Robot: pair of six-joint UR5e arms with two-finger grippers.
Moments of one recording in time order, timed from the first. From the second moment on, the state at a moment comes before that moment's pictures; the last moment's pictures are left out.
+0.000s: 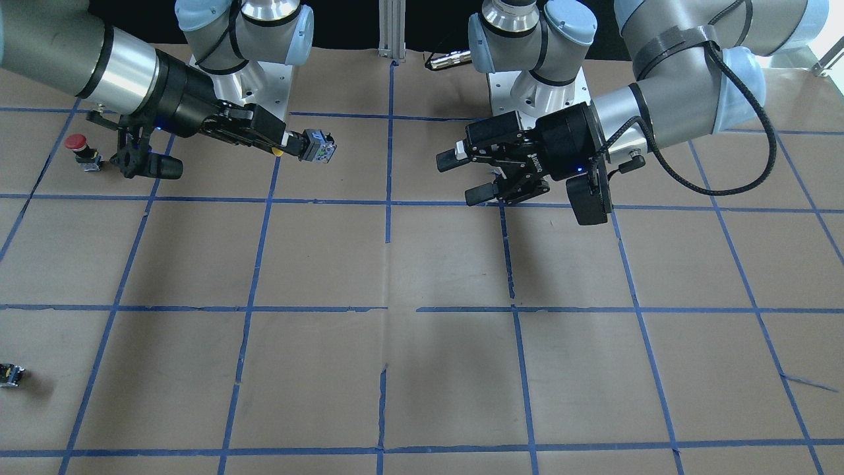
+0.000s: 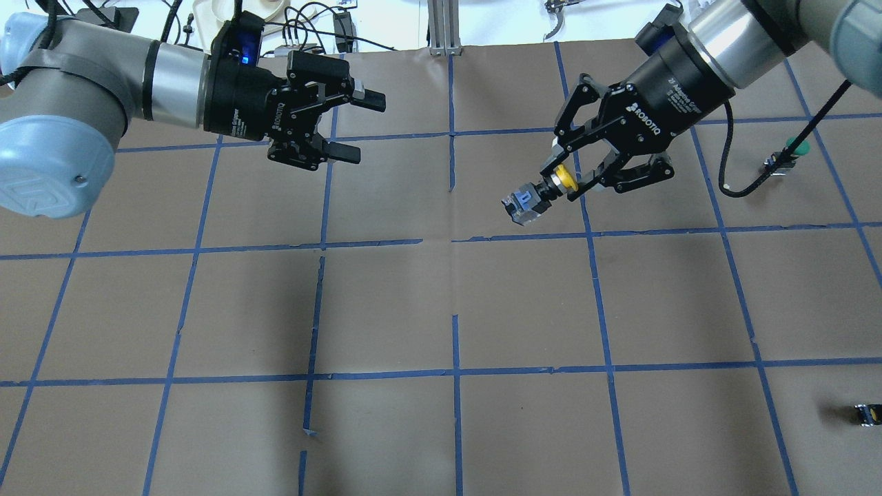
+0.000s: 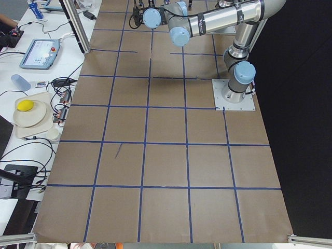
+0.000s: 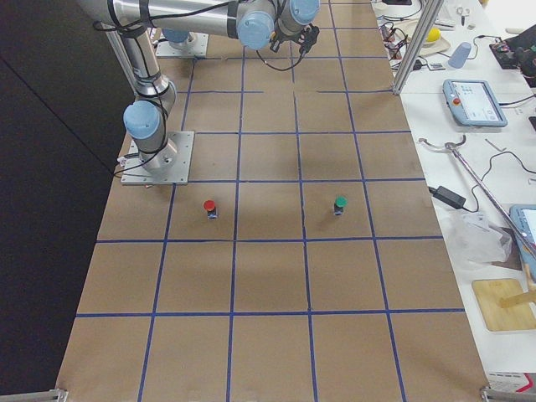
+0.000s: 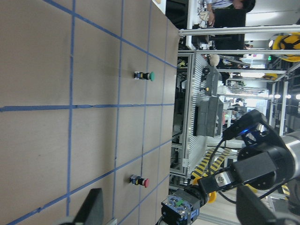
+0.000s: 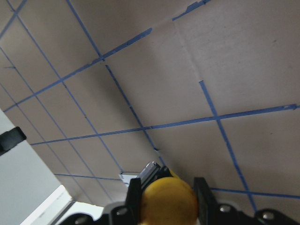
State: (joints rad) left arm -1.43 -1.62 -1.77 -1.49 0.56 0.13; right arm 1.46 -1.54 1.60 -1.29 -0.99 0.08
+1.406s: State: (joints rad) left arm -1.46 -1.65 -1.68 -1.48 1.36 0.13; right arm 1.15 -1.58 1.98 -1.85 -1.46 -1.71
